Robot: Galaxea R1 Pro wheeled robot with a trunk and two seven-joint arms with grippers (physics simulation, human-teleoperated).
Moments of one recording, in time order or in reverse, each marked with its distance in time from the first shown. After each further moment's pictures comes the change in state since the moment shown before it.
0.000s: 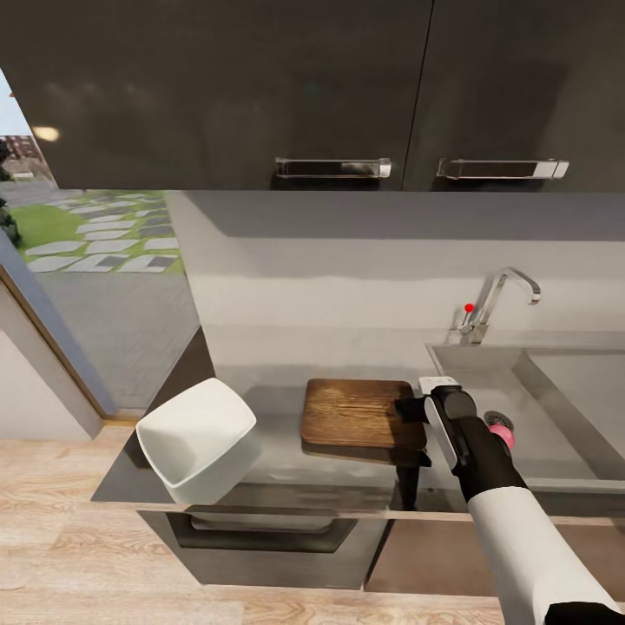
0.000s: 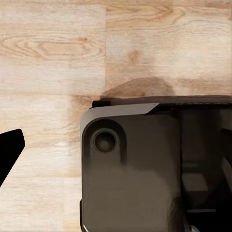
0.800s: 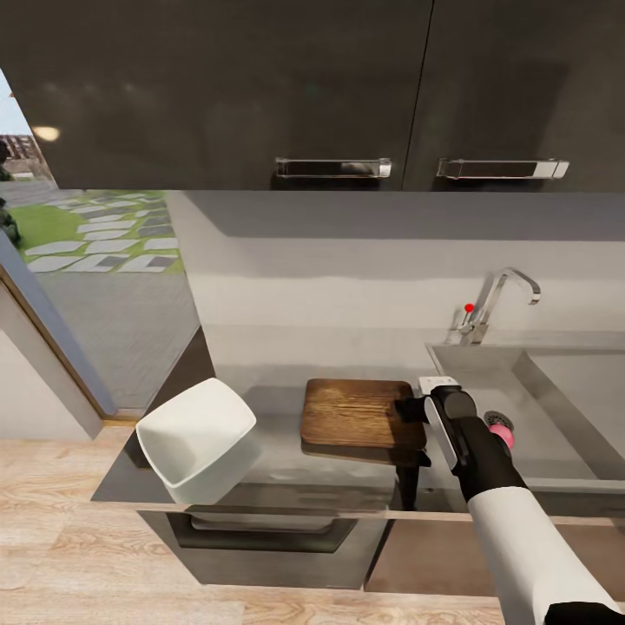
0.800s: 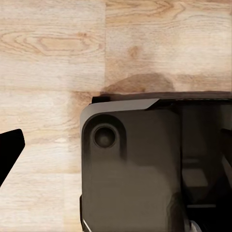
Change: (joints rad) left arm 0.000 0.000 0.001 0.014 -0.001 0.000 0.000; right arm 0.000 0.000 0.000 0.000 -0.001 0.000 0.000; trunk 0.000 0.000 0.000
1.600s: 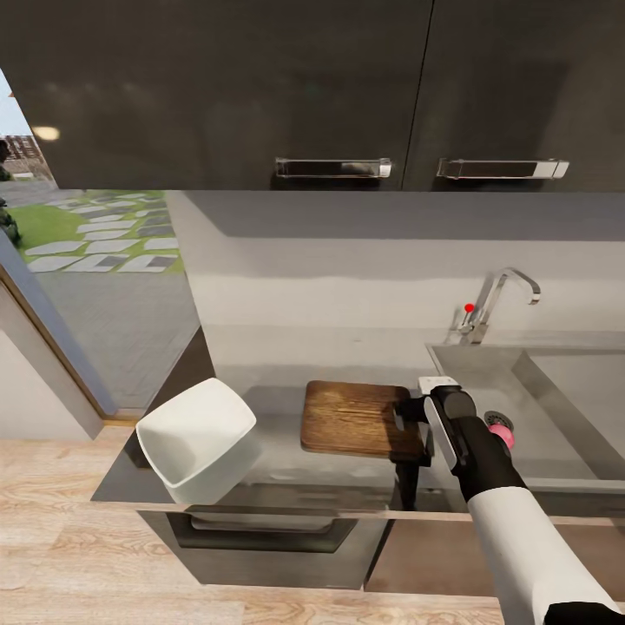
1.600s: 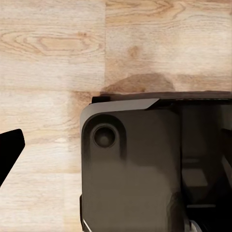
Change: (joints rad) left arm 0.000 0.000 0.000 0.000 0.000 0.000 0.000; right arm 0.000 0.001 0.000 0.000 0.000 0.000 0.000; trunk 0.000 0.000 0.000
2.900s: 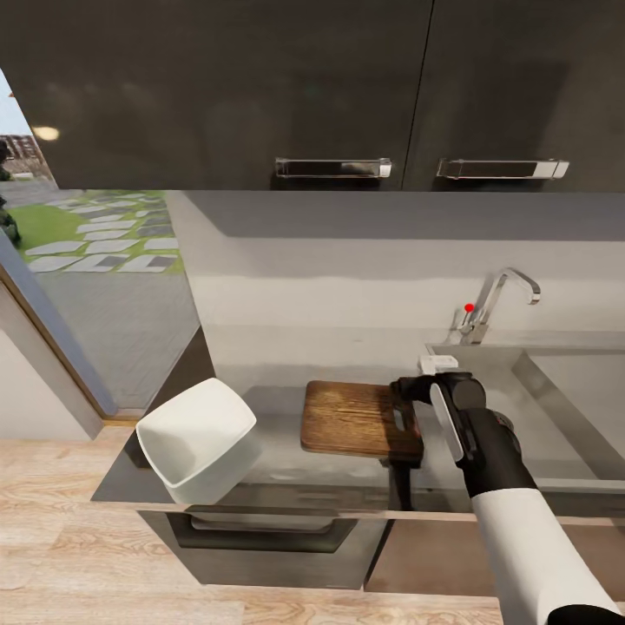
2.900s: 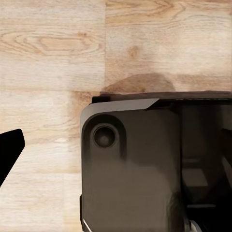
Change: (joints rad) left arm 0.000 0.000 0.000 0.000 0.000 0.000 0.000; right arm 0.002 0.003 -0.005 -0.165 0.003 -0.001 0.077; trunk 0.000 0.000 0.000
